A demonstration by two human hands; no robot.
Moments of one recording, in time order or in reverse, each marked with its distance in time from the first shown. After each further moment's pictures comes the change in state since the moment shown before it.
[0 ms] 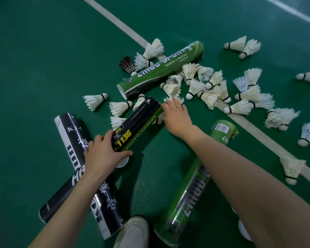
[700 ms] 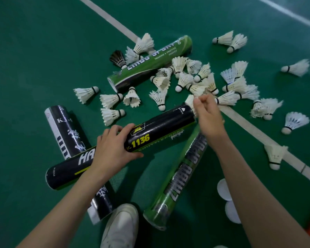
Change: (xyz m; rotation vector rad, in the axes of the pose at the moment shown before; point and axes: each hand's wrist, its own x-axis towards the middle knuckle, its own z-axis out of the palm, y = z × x) left_hand -0.044 0.041 0.010 0.048 0.031 0.364; right_hand -0.119 0.038 -0.057 1.098 0.349 0.337
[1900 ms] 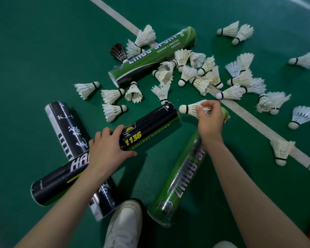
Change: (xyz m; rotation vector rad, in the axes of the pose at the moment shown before) left_hand 0.000 -0.016 0.006 0.132 -0.084 -0.176; right_hand 0.012 0.049 0.020 0.055 0.309 0.045
